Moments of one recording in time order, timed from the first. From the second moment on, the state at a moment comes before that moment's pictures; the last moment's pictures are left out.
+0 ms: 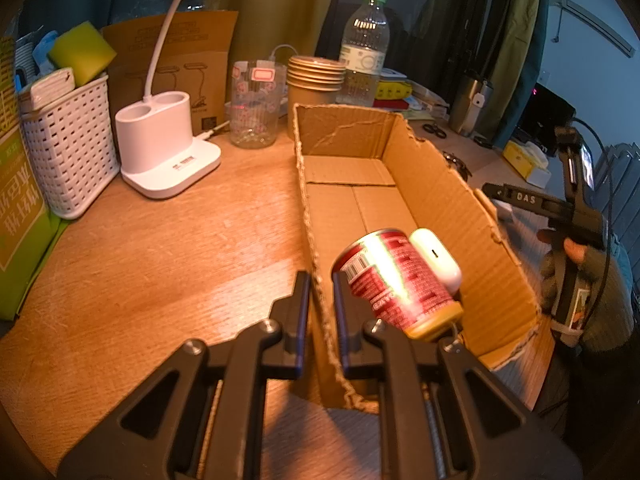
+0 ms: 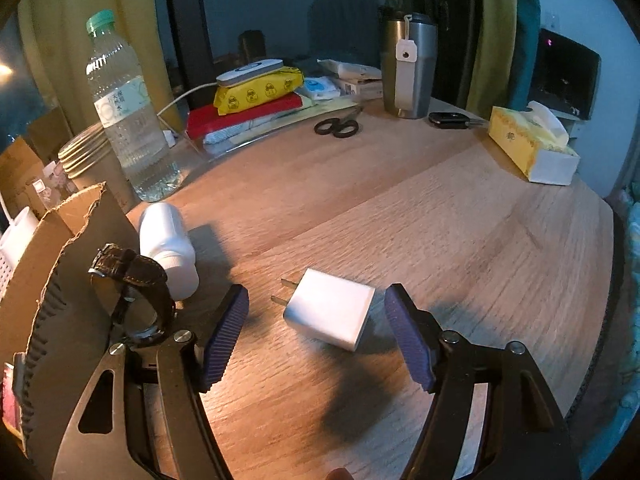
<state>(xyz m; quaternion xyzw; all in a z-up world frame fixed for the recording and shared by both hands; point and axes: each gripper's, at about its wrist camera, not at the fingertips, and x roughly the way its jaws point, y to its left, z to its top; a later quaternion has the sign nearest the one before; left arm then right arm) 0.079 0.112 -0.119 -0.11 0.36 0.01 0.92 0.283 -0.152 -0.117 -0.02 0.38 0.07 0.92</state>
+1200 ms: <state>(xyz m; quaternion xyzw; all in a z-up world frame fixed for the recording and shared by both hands) 0.079 0.112 -0.119 -0.11 0.36 0.01 0.92 0.301 -0.145 -0.127 -0.04 0.41 0.06 0.91</state>
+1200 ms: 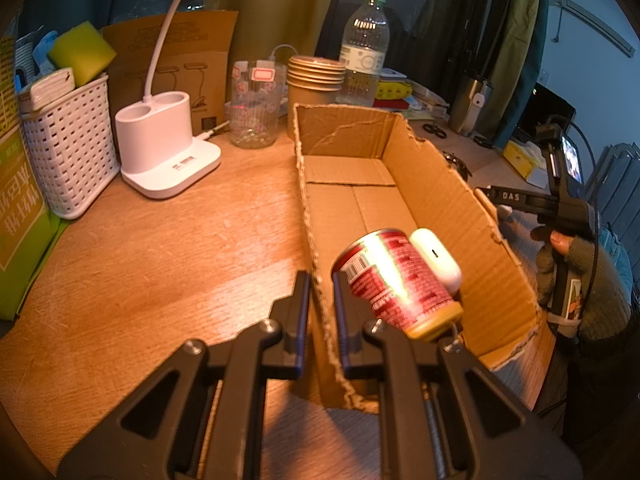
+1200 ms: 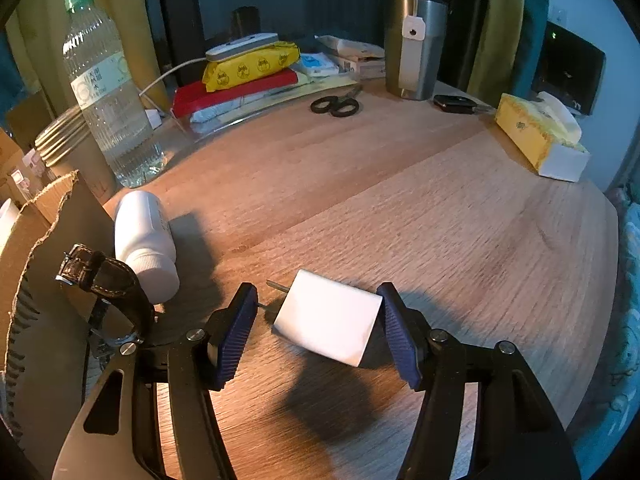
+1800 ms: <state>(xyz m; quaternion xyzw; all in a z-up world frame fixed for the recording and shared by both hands) 0.079 0.112 -0.119 -0.11 0.36 0.01 0.92 0.261 -0.127 -0.087 -0.04 0.36 0.10 0.93</state>
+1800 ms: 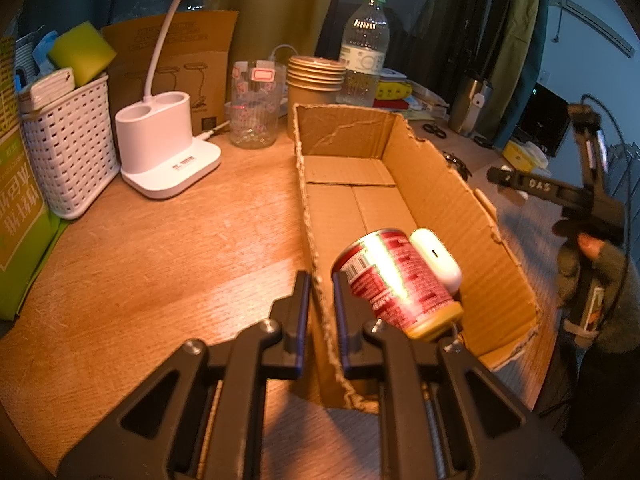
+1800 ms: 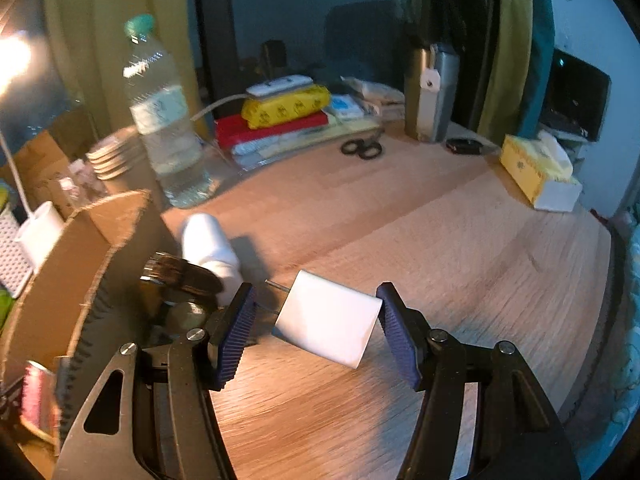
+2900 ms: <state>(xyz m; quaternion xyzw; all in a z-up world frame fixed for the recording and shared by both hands) 0.079 0.112 -0.119 -0.11 0.36 0.01 0.92 0.186 -0.018 -0.048 -0.09 0.31 0.26 0.91</state>
